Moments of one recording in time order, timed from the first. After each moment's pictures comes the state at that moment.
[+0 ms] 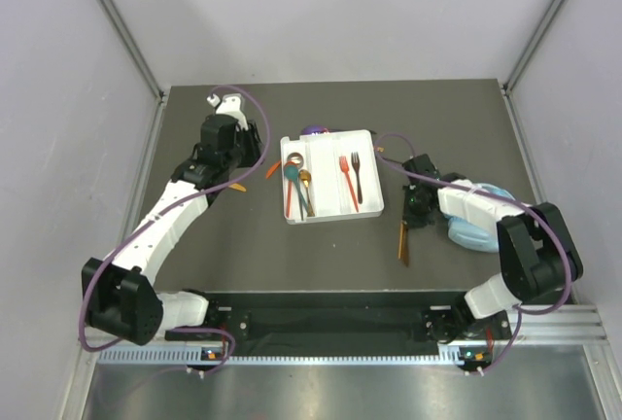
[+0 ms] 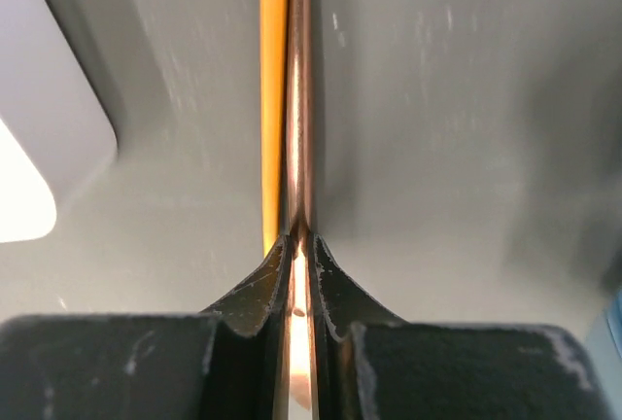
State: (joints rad) left arm -0.32 1.27 1.05 -0.27 -0.06 -0.33; right arm 0.38 1.50 0.81 -0.53 0.07 0.50
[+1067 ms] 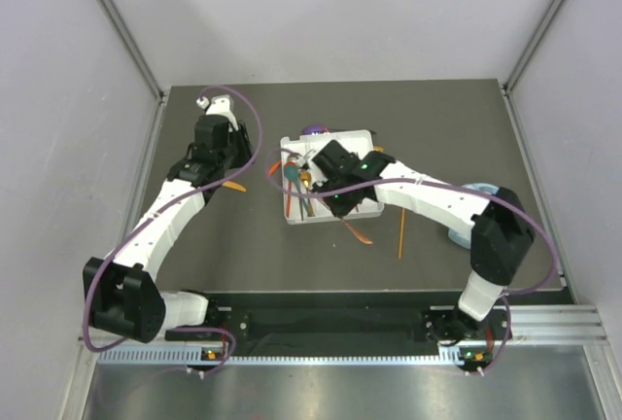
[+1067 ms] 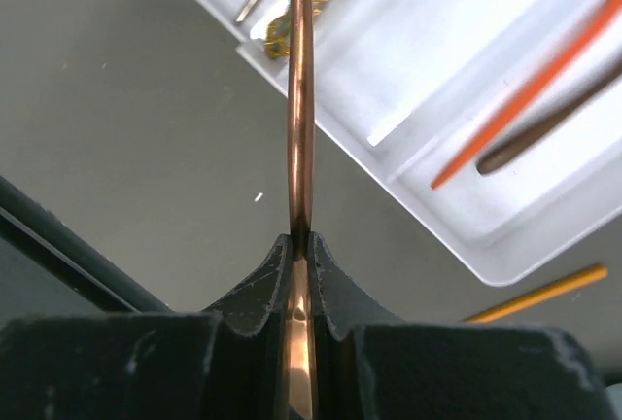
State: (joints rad) left arm -0.25 1.28 1.04 -0.29 -0.10 -0.33; right arm 0.89 1.70 1.40 -0.78 0.03 0.07
